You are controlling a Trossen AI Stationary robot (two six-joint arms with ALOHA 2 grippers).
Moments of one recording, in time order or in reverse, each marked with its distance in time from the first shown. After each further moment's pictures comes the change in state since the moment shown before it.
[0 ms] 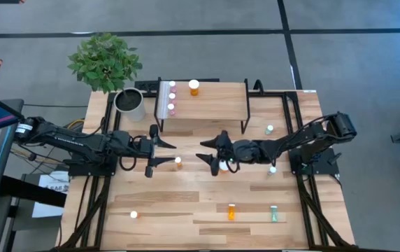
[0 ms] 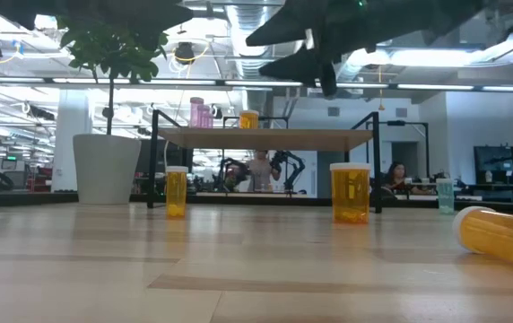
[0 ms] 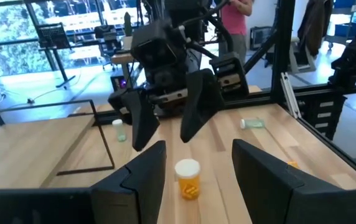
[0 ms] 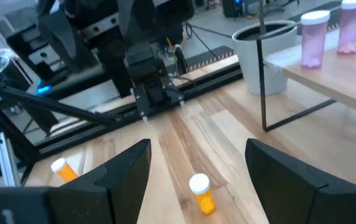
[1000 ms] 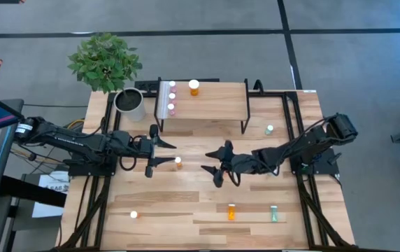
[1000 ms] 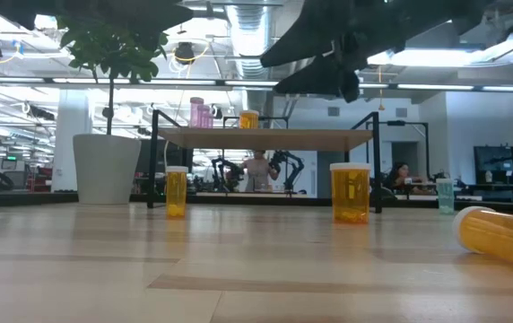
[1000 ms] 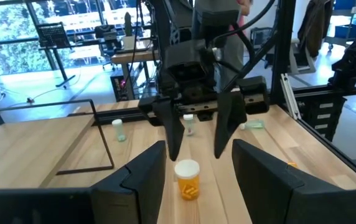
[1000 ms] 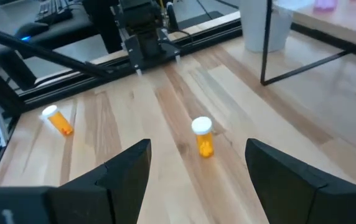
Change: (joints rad) left arm 0.000 0.000 0.000 0.002 -0.001 -0.006; right arm 0.125 0.002 0.004 -0.194 0.103 0.055
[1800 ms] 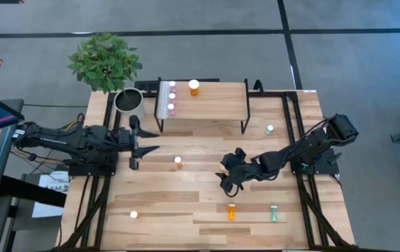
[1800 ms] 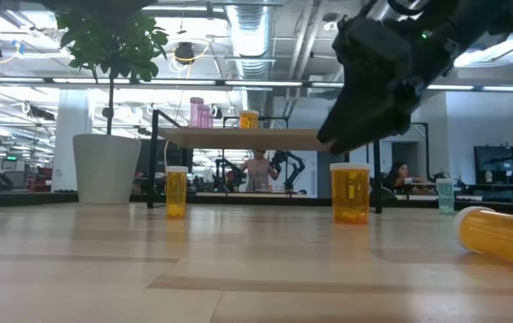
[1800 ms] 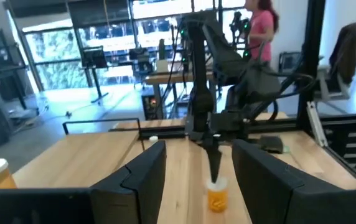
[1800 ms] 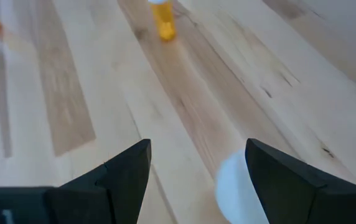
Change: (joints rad) left arm 0.000 -0.338 -0.026 -0.209 -0.125 0.005; right arm 0.058 0.001 0.000 -0.451 -0.008 0.244
